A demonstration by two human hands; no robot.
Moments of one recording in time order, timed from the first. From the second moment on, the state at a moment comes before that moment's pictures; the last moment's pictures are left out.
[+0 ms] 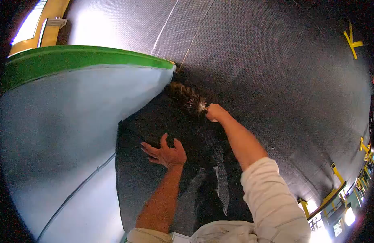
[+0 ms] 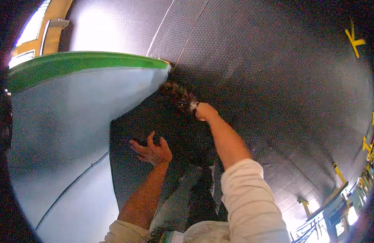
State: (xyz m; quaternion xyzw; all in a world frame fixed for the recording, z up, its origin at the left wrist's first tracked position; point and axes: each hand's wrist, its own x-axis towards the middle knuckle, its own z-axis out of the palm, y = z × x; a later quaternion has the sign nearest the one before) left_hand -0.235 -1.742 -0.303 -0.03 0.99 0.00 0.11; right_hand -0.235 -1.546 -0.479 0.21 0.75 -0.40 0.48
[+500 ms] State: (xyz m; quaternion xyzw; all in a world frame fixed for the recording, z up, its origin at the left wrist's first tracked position) left_hand -0.239 -1.737 -0.305 -0.07 0.99 0.01 0.14; right_hand -0.105 -1.517 -0.424 0.36 0.73 -0.40 0.42
